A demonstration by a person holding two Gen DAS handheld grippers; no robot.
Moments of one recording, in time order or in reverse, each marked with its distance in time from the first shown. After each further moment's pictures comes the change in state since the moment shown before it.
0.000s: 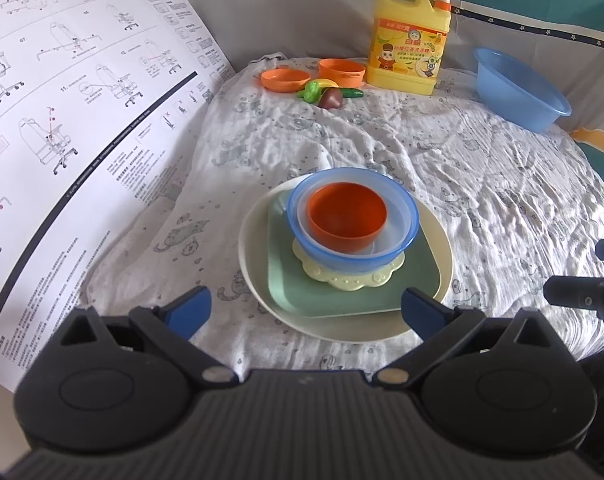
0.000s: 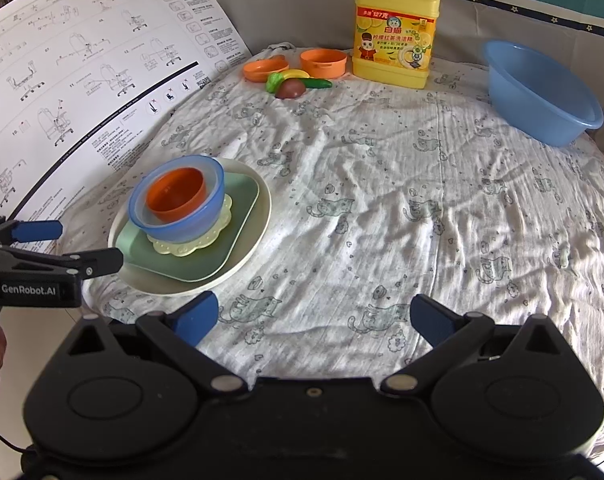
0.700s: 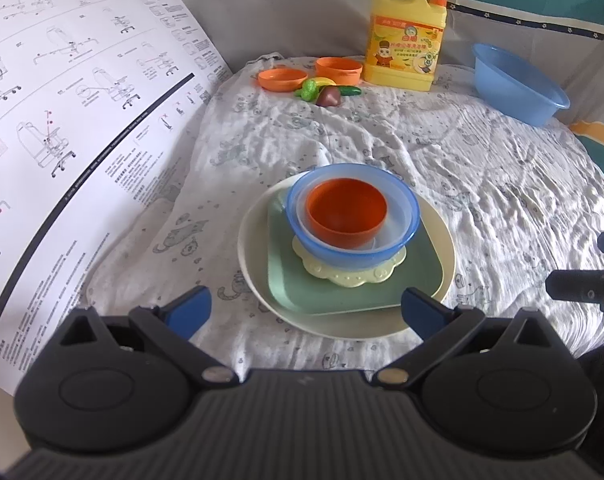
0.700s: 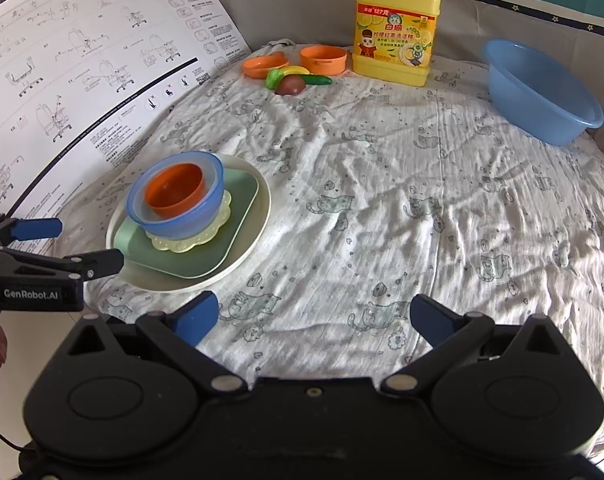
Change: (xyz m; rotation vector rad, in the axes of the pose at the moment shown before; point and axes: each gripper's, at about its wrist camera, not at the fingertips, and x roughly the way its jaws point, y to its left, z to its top) left arm 0.003 0.000 -0.003 0.026 -0.003 0.000; right arm 0.003 -0.001 -0.001 -0.009 0.010 -0.002
